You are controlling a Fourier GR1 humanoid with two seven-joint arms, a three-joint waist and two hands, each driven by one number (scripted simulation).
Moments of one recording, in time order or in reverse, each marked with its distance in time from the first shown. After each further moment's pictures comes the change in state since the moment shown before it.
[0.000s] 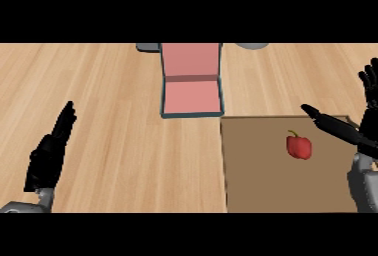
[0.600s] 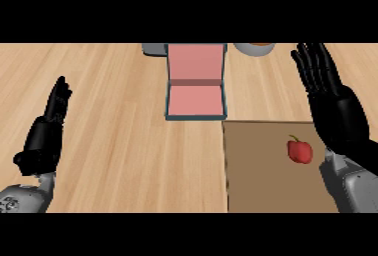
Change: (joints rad) left arm -0.101 -0.002 0.014 -0.051 -0.016 0.049 -0.115; right arm -0.115 -0.016 0.274 -0.199 -0.131 0.313 0.088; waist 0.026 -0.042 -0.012
